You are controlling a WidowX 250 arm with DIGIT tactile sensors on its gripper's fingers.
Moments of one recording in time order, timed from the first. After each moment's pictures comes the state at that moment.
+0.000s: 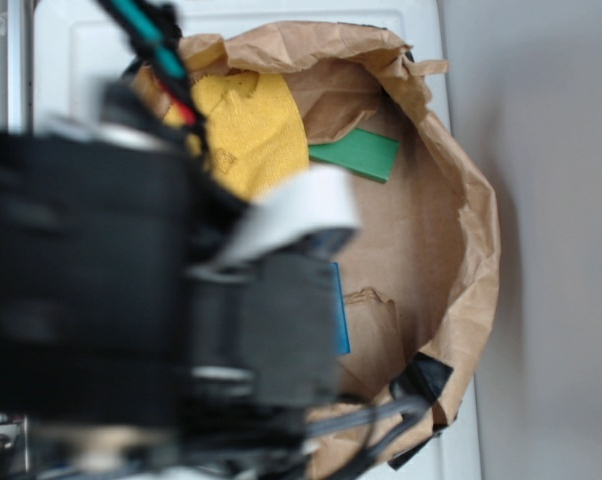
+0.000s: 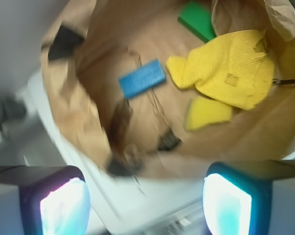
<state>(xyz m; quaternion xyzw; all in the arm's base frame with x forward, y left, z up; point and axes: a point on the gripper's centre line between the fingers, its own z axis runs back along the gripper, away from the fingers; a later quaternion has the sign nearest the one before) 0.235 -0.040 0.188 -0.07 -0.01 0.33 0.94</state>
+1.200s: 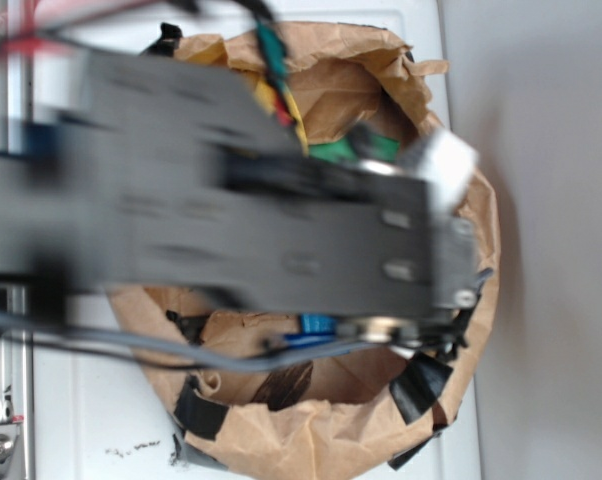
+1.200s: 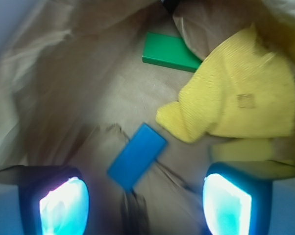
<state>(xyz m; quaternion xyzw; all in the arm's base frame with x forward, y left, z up) 0.291 -0.005 0.105 -0.01 -0.03 0.53 0.85</state>
